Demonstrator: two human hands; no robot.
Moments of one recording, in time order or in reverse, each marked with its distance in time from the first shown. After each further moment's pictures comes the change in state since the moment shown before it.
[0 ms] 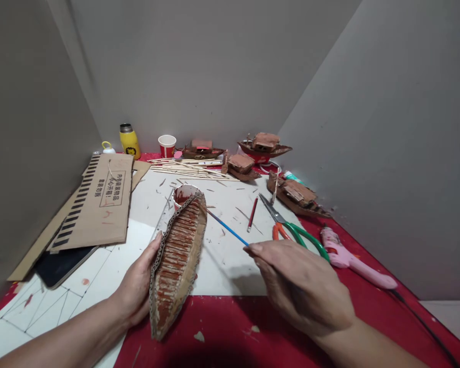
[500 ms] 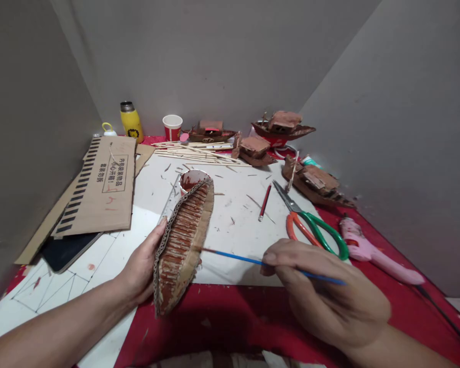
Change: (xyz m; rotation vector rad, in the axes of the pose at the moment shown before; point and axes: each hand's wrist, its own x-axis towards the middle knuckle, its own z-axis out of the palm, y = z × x) left_hand 0.007 0.005 0.000 0.049 0.031 -0.093; right_hand -0.013 -0.005 0.003 0.439 -0.013 0.259
